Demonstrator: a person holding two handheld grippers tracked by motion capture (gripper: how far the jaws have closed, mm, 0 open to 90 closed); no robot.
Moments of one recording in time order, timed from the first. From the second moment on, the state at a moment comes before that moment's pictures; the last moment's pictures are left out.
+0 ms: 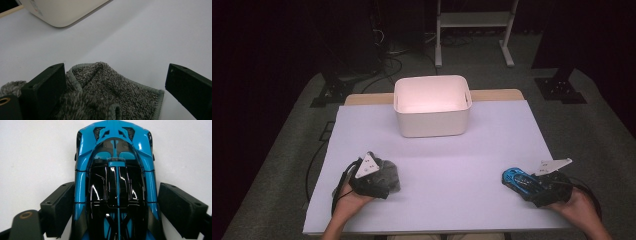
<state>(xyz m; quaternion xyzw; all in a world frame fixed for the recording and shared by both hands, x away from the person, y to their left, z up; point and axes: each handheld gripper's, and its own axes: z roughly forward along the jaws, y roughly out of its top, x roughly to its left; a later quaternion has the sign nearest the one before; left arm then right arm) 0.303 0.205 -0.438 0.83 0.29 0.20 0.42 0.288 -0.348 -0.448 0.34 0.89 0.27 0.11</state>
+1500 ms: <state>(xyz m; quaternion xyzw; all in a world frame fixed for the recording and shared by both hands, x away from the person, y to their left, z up) 0.303 0.208 -0.438 0.83 0.29 0.21 0.42 0.286 -0.354 -0.441 0.33 0.89 0.30 0.11</state>
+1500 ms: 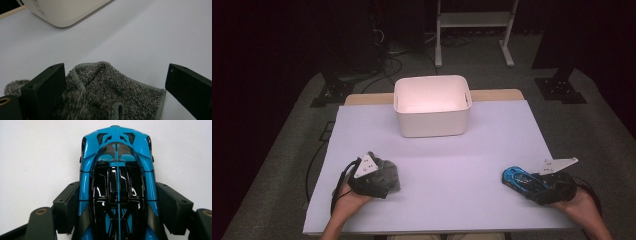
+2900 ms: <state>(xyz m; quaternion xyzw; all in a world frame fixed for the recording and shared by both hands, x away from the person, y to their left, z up) 0.303 0.213 -0.435 0.83 0.30 0.21 0.43 0.341 -0.199 -0.374 0.12 0.92 0.36 0.03</state>
